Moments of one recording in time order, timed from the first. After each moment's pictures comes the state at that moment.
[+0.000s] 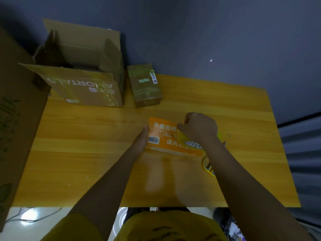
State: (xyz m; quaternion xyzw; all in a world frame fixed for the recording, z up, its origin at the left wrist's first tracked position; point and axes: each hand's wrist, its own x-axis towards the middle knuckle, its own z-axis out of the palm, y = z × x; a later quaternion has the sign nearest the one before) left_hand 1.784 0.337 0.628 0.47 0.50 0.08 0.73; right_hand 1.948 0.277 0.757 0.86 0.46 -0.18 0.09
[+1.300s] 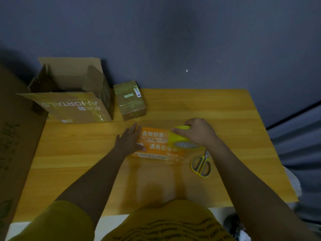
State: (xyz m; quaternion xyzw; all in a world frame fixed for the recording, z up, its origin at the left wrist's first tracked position) left_hand 1.800 0.355 0.662 0.84 0.42 -0.17 0.29; right_hand 2.014 0.211 0.765 0.86 0.42 -0.27 -0.14
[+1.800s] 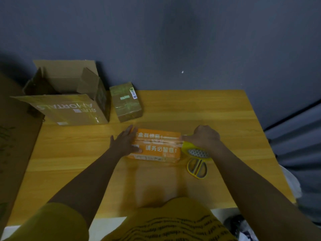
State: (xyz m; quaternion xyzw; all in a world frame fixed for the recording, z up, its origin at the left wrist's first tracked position) left_hand 1.802 0.352 0.665 0.84 0.42 -0.18 0.28; right_hand 2.047 0.196 0.742 0.90 0.35 -0.25 0.05
